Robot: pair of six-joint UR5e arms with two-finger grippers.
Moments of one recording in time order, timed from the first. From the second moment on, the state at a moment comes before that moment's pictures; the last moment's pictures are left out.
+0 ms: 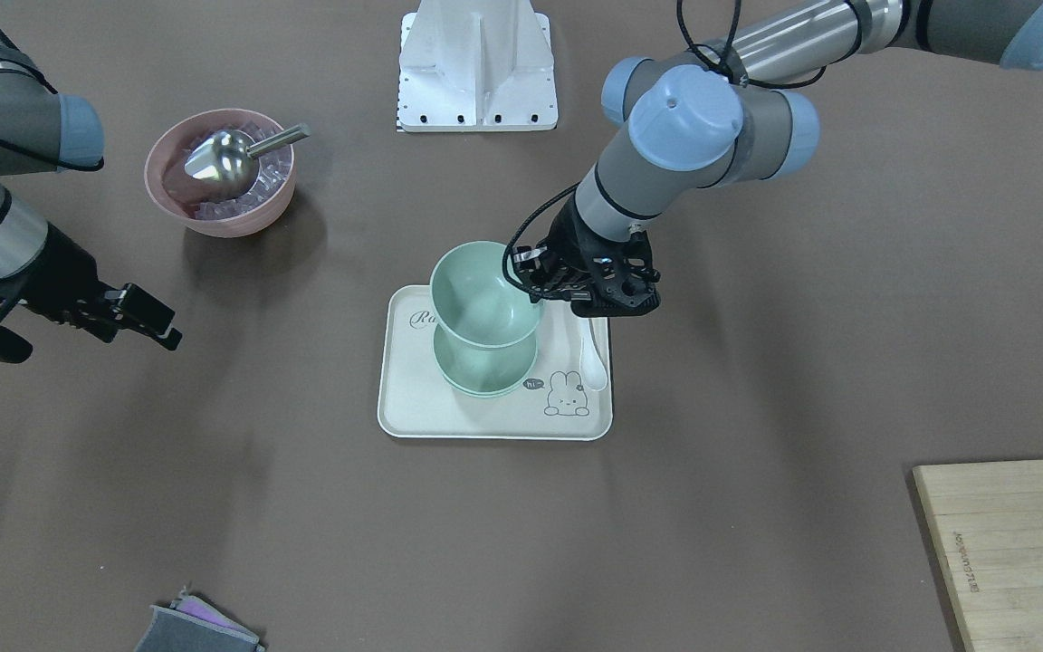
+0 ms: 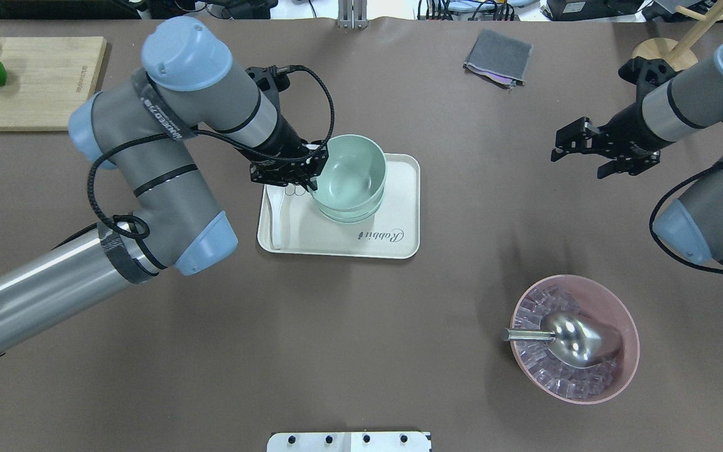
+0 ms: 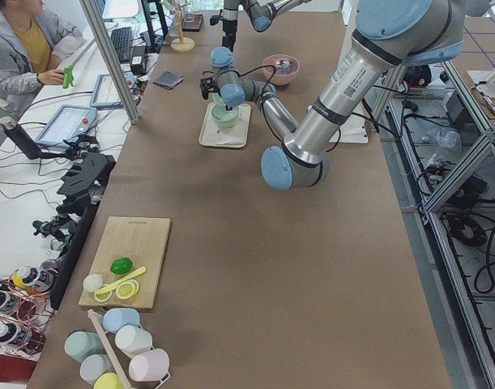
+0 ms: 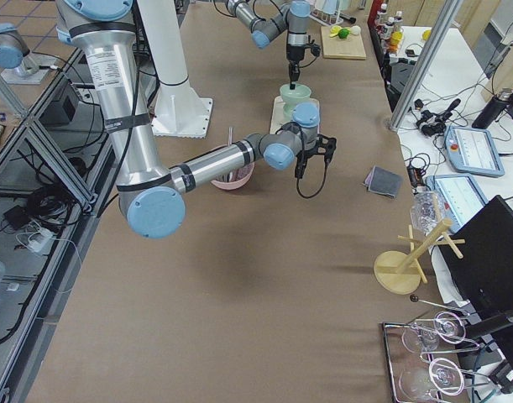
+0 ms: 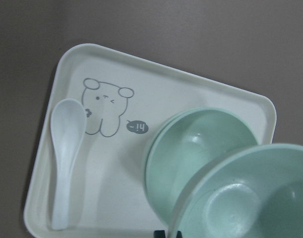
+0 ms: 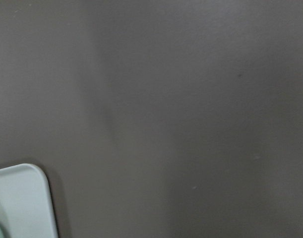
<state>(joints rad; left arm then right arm) -0.70 -2.33 -1.52 -1.87 -2.17 -1.38 1.00 -1.37 1.70 -1.13 2.26 1.13</state>
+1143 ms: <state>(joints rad) -0.67 -2.35 -1.45 -1.90 -2.10 -1.37 1.07 -1.45 1.67 -1.12 2.26 0.96</state>
